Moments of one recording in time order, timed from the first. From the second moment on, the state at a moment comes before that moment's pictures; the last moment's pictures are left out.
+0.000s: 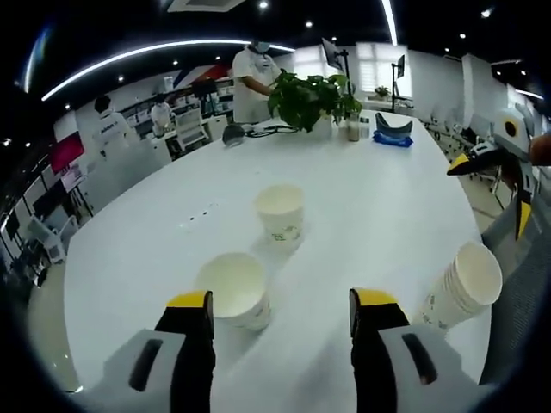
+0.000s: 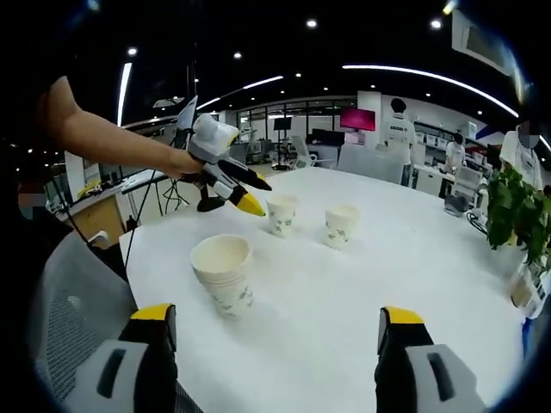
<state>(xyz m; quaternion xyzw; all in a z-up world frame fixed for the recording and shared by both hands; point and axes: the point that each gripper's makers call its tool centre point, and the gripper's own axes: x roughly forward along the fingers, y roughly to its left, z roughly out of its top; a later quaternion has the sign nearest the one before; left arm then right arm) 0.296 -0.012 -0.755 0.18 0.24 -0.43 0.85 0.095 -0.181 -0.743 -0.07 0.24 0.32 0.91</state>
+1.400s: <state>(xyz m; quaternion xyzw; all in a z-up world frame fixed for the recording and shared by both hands) 0.324 -0.008 -0.785 0.22 0.27 -0.43 0.83 0.109 -0.191 -0.754 -0.07 0.25 0.32 0.91</state>
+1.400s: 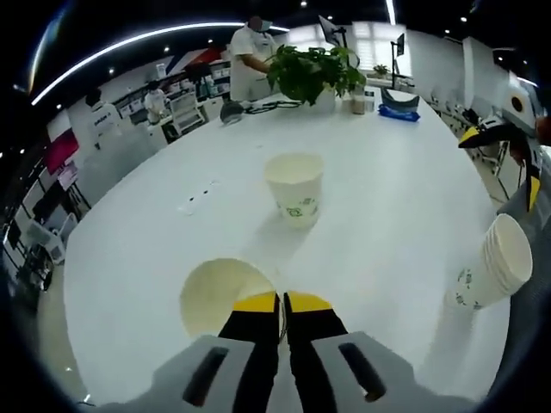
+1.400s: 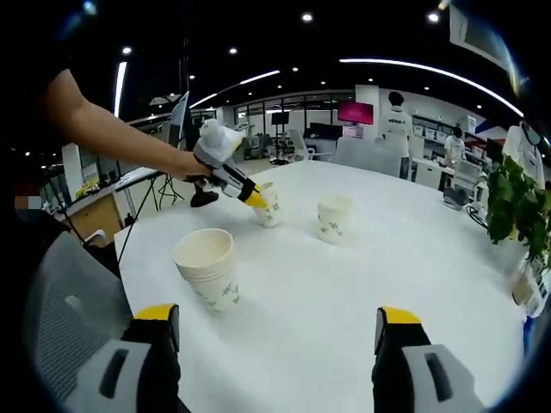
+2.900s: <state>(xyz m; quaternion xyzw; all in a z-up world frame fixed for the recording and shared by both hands) 0.209 -0.025 -0.710 0.21 0.28 -0.46 0.81 0.086 -0.189 -0.732 -0.07 0.22 0.33 0.92</state>
